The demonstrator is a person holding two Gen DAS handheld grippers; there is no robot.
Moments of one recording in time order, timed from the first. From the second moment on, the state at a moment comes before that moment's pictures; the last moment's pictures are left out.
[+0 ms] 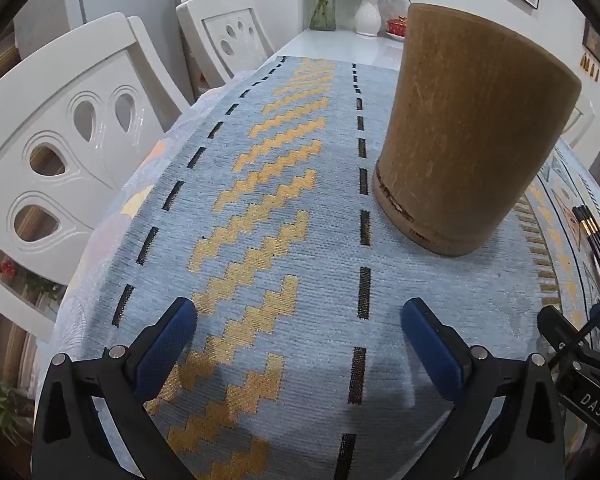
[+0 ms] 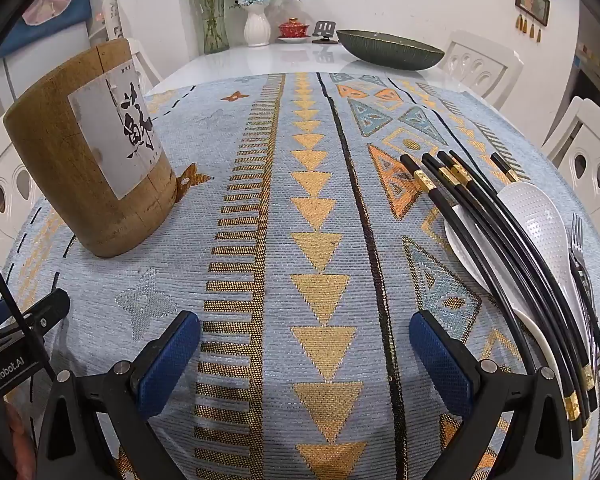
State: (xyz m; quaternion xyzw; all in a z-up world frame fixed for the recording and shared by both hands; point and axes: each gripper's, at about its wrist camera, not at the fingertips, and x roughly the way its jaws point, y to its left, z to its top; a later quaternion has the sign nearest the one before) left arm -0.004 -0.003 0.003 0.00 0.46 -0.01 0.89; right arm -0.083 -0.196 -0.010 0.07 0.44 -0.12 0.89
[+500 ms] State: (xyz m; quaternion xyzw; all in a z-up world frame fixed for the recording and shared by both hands) left arm -0.003 0.002 0.003 0.00 0.46 -0.01 0.89; right arm -0.083 -0.196 -0.010 0.07 0.44 -0.12 0.89
